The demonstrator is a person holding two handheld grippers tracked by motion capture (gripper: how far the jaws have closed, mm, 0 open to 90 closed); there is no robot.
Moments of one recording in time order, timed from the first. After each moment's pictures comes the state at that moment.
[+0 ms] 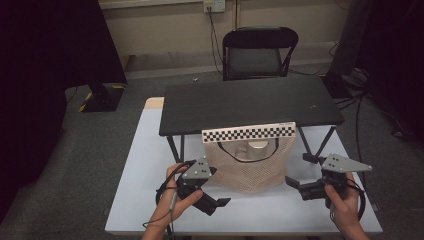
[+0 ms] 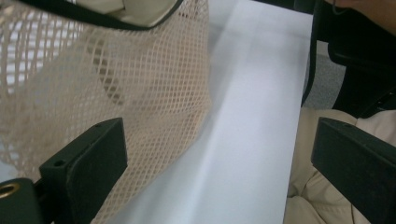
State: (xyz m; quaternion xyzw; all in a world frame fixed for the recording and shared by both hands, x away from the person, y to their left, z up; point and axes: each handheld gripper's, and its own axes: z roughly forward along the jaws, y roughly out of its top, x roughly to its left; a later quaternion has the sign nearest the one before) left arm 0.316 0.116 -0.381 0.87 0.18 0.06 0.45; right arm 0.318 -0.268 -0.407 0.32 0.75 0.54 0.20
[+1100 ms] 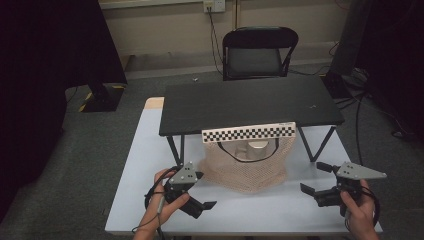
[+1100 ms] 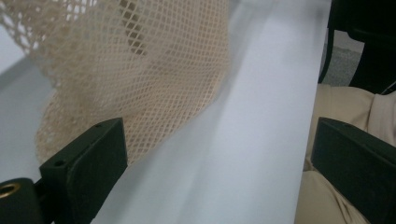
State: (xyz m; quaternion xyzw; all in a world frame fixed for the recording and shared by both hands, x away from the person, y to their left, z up) left arm 0.315 0.151 -0.403 0.88 0.20 0.06 0.44; right arm 0.312 -0.313 -0.437 0.34 0.76 0.52 0.18
